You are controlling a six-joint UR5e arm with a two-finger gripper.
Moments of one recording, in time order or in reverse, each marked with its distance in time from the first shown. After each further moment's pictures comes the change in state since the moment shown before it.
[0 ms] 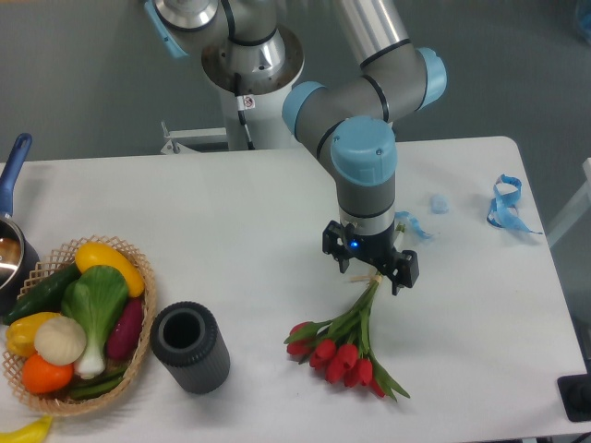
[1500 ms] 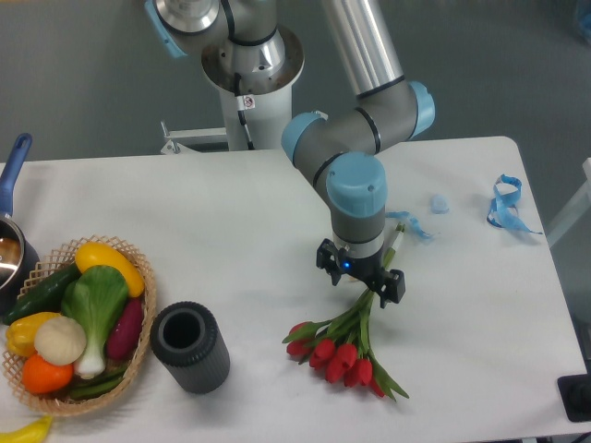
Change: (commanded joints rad) arm -0.006 -0.132 -0.061 0.106 -0.002 0.003
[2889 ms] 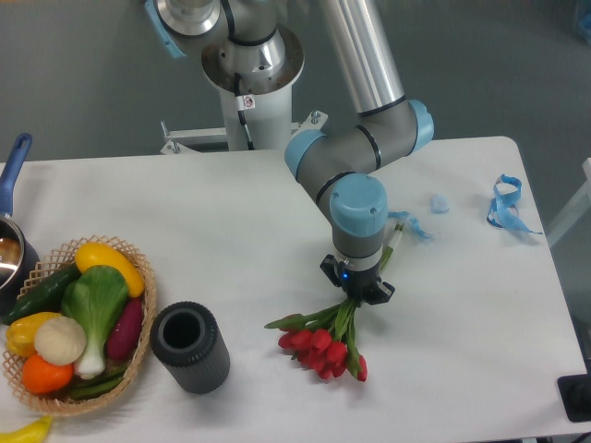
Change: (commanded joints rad) arm 0.006 0.034 0.008 -0.005 0.000 0.025
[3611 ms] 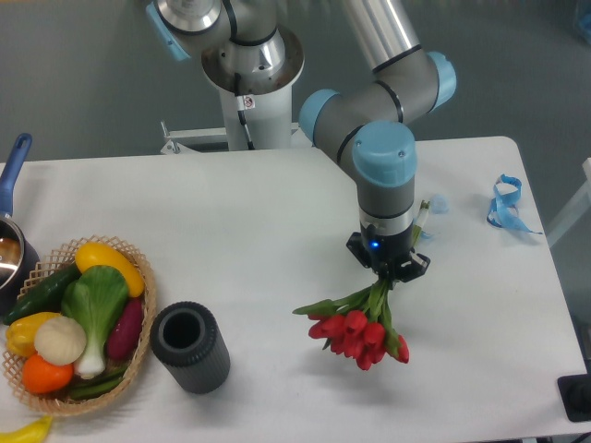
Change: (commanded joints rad) arm 0.061 0.078 0.121 -0.168 -0.009 0.006
